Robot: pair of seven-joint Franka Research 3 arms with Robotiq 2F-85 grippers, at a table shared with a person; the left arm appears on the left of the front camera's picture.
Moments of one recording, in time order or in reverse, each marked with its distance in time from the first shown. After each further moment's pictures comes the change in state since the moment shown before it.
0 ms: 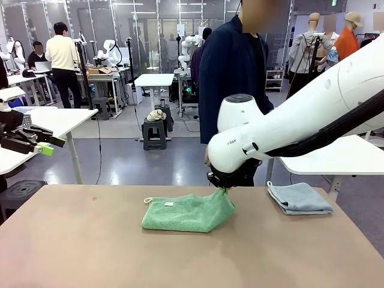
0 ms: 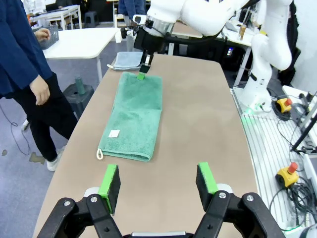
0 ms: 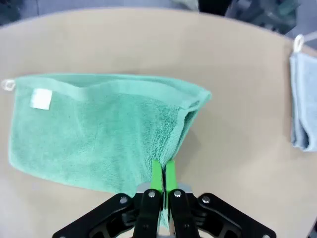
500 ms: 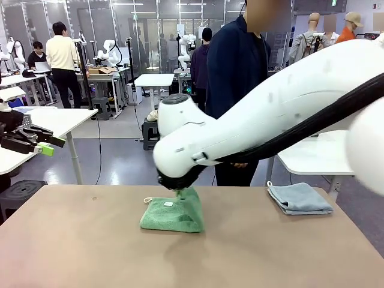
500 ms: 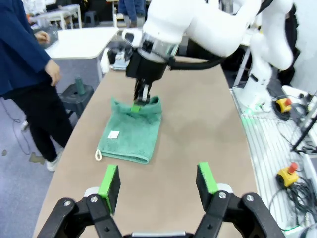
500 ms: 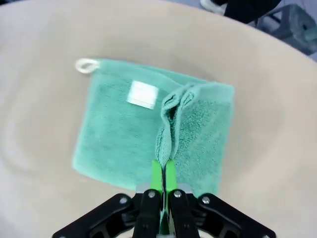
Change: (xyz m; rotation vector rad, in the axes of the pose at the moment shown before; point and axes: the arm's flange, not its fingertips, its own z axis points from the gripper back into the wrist) left arm 0.000 0.000 0.000 0.000 0.000 0.000; right arm 0.000 0.158 -0.012 0.019 -0.001 0.101
